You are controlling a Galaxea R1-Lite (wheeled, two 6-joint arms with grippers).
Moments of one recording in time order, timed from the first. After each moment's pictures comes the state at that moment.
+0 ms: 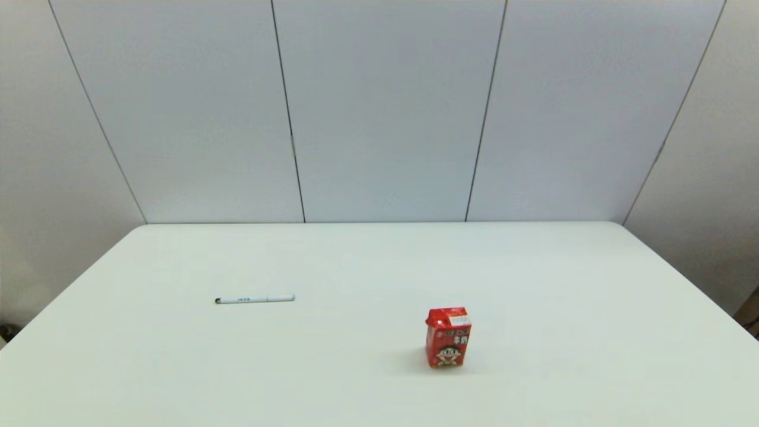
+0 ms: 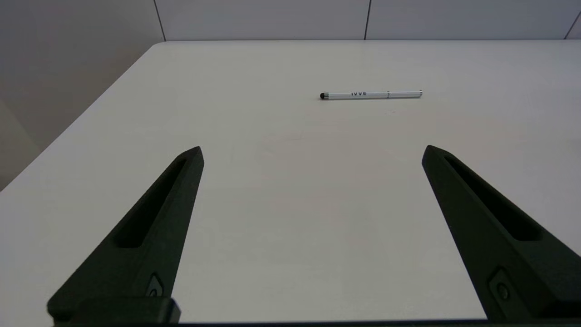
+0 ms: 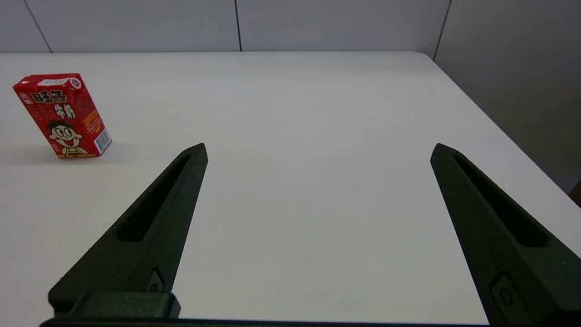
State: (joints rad) left arm -0.01 0.00 0.00 -0.01 0.00 0.03; right arm 0.00 0.00 0.00 -0.03 0.00 0.00
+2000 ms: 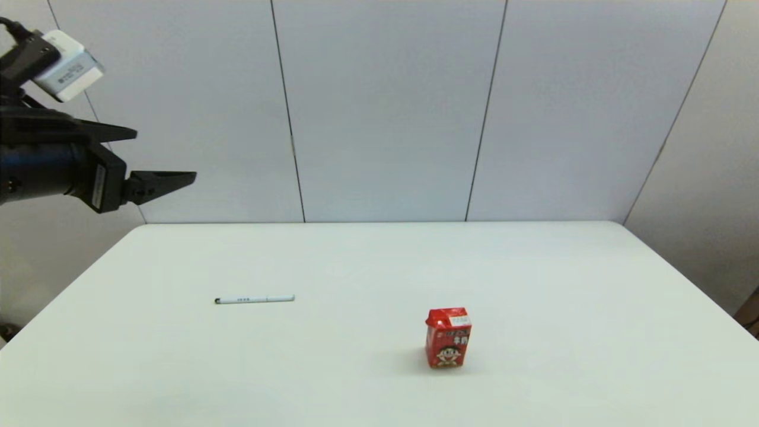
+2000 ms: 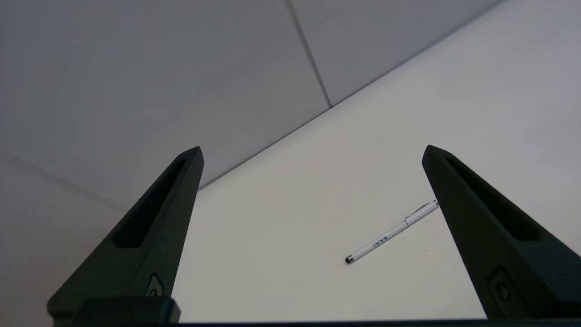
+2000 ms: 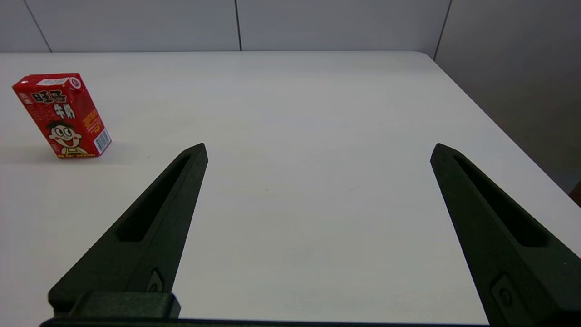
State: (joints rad) left arm -0.06 1.34 -1.14 0.09 -0.27 0.50; right arm 0.00 0.00 0.00 -0.03 0.00 0.00
